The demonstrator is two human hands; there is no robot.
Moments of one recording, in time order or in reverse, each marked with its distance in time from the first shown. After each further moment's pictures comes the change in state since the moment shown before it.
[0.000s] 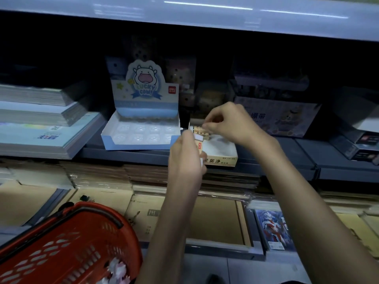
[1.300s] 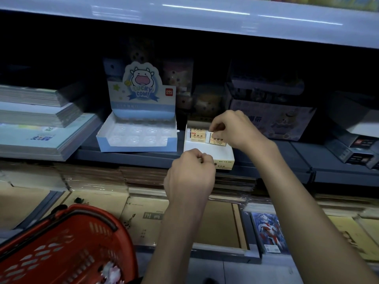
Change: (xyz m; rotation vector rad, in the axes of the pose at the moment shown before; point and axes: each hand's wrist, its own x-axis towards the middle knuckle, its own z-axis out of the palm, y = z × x) left_hand -0.005 -0.016 0.013 0.767 0.114 0.193; right_hand 0.001 0.024 0.001 -0.169 -0.036 0.009
